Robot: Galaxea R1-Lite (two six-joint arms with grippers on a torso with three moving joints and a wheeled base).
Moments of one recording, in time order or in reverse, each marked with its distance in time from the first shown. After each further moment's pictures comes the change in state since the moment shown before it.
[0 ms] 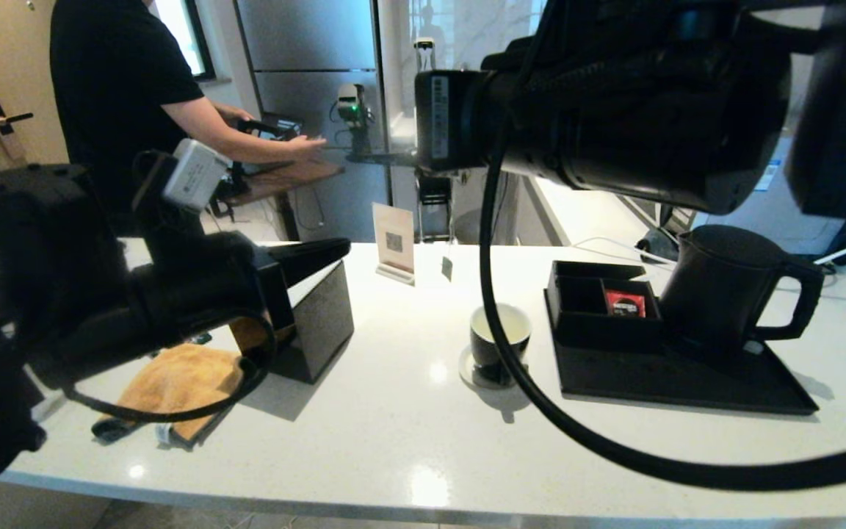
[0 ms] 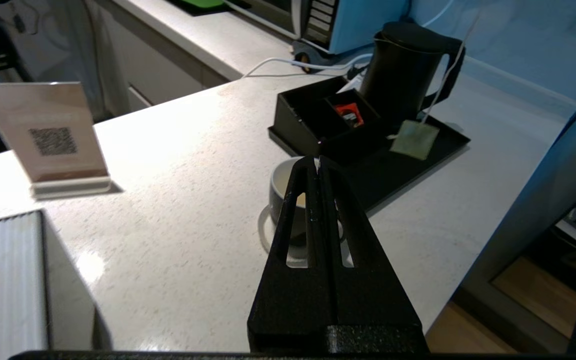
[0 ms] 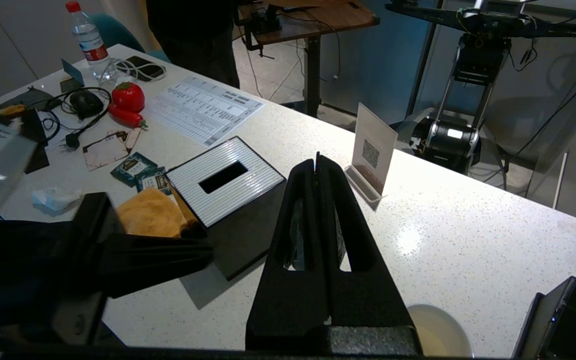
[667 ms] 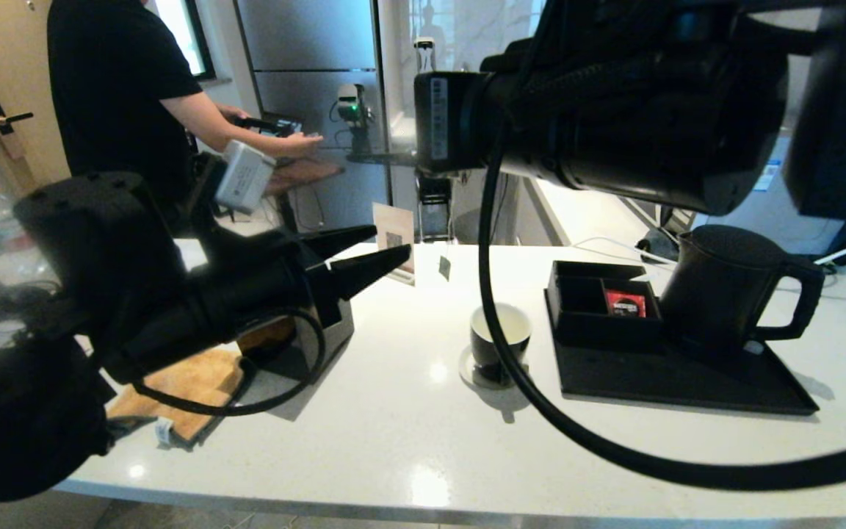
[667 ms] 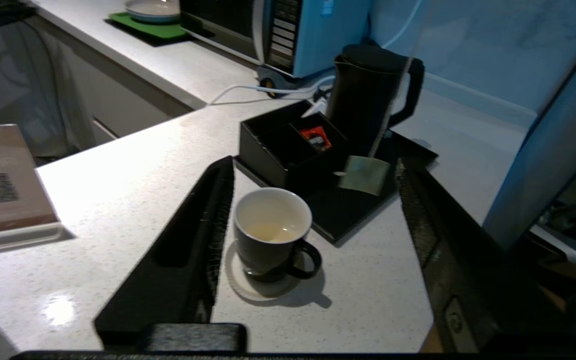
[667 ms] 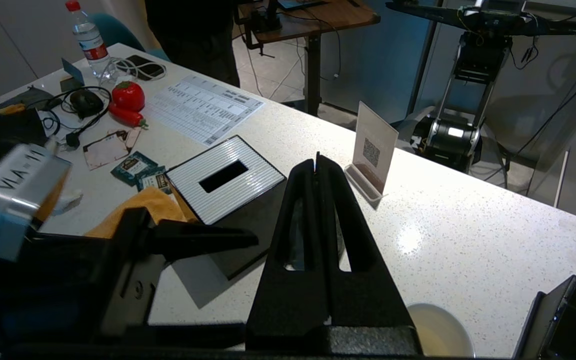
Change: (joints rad) left arm -0.091 0.100 -0.005 -0.181 0.009 -0.027; right arm -0.001 0.000 0.000 0.001 0.000 0.005
